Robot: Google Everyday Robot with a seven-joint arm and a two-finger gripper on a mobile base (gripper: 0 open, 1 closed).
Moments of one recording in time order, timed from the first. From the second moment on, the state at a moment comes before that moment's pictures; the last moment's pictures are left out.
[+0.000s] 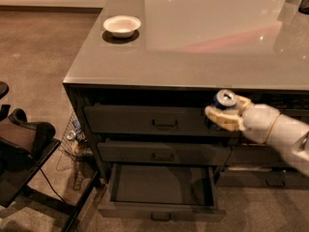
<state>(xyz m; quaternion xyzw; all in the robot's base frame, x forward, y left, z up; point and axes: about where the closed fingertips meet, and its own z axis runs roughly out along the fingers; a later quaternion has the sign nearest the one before) 0.561 -0.208 0.811 -0.29 0.68 0.26 0.62</state>
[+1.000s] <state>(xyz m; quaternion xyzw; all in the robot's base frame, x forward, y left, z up) 0.543 -0.171 0.567 -0.37 0.64 0.29 0.61</state>
